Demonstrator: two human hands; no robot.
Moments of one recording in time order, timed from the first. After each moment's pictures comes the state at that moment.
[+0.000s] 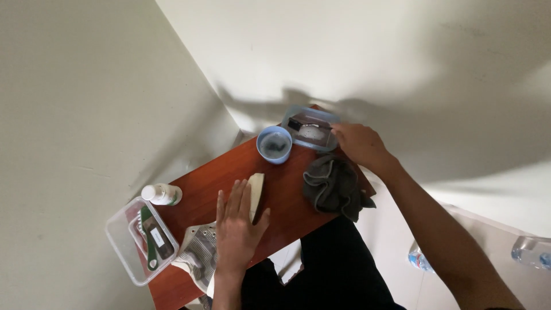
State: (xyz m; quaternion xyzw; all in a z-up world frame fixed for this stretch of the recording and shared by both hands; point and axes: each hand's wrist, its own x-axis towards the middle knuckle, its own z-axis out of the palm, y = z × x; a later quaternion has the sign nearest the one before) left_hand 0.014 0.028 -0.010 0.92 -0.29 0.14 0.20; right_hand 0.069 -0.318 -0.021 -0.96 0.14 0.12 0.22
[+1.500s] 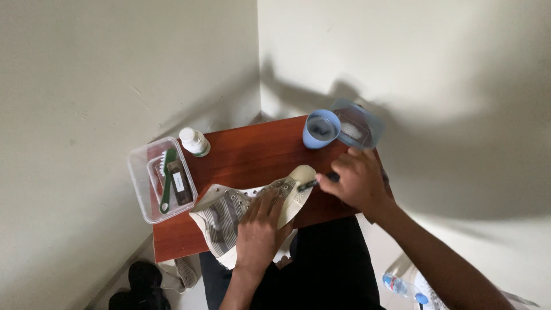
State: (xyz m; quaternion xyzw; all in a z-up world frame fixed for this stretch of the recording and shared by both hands) left_hand -0.051 0.064 -0.021 0.93 -0.23 0.16 0.22; right_hand 0.018 -0.195 -0.012 -0.95 -0.22 -0.20 0.09
